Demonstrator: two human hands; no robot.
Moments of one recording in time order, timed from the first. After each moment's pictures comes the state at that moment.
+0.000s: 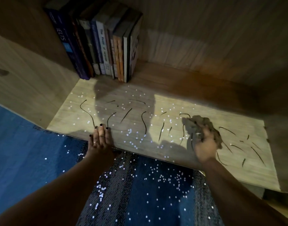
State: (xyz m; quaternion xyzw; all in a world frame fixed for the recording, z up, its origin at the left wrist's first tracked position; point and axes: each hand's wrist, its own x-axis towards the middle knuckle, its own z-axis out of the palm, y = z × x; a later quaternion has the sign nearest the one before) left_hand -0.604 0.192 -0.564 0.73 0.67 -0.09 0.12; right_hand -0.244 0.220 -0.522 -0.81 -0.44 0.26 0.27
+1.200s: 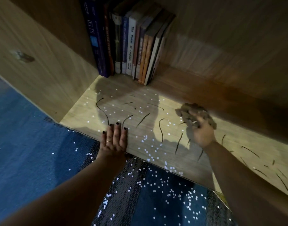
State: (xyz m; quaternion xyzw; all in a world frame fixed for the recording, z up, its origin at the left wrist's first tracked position) left_hand -0.594 0.203 -0.540 0.70 0.68 -0.20 0.10; right_hand -0.297 0.320 -0.521 -0.72 -0.61 0.30 0.17
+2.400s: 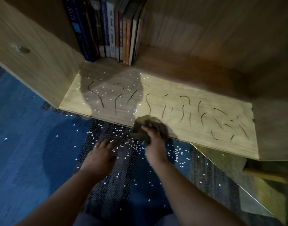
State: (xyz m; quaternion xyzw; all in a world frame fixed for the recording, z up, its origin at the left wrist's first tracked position) left_hand -0.632 0.092 -0.509 0.70 0.64 -0.07 0.30; right_hand -0.423 0.120 -0.499 -0.70 -0.54 0.41 0.23
